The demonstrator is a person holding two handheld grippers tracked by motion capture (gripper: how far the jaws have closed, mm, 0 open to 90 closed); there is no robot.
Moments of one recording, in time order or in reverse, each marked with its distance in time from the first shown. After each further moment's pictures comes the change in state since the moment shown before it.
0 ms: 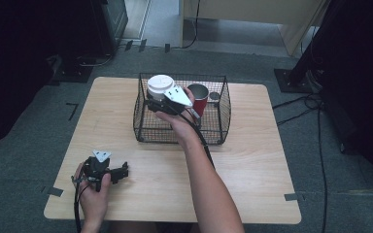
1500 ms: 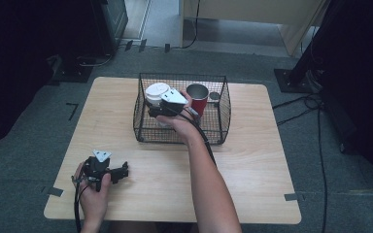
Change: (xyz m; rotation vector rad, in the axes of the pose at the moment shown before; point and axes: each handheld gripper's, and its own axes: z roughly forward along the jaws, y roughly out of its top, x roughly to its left) left arm 0.000 0.000 0.000 0.000 -0.002 0.000; right arm -0.008 -0.026 0.014 0.163 0.104 -0.097
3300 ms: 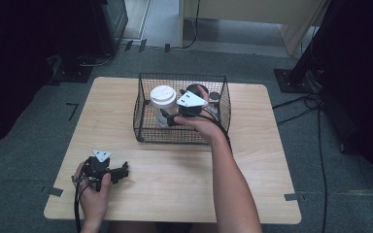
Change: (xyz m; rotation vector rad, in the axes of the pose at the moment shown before) left arm 0.000 0.000 0.000 -0.001 -0.001 -0.001; right arm -0.044 0.000 -0.048 0.026 0.148 -0.172
